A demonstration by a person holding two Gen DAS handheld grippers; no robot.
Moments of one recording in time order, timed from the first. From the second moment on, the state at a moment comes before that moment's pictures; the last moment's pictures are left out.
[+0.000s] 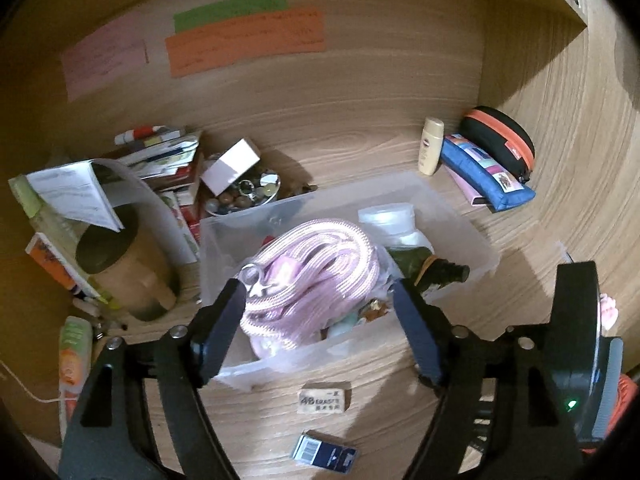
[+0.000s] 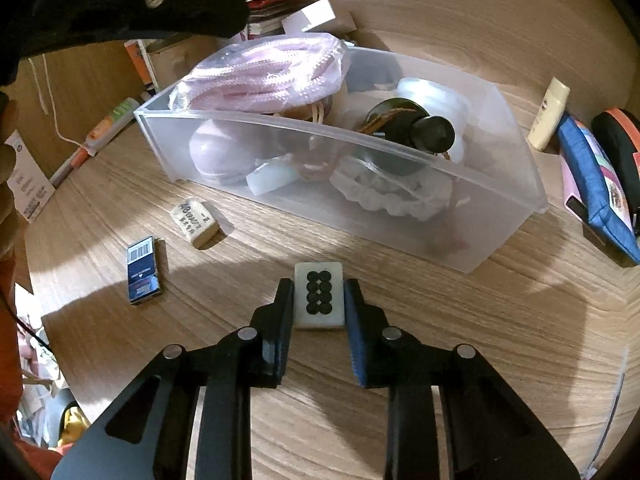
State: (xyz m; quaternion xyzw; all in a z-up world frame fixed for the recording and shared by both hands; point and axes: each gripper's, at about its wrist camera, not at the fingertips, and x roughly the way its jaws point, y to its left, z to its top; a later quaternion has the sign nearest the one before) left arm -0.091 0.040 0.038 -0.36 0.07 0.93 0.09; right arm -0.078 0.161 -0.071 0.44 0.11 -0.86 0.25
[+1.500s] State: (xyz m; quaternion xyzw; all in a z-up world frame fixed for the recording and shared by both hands) left arm -0.020 0.014 -0.069 -0.45 0.11 0.88 0.10; right arm -0.117 0.200 0.003 0.37 0.08 -0.91 0.18
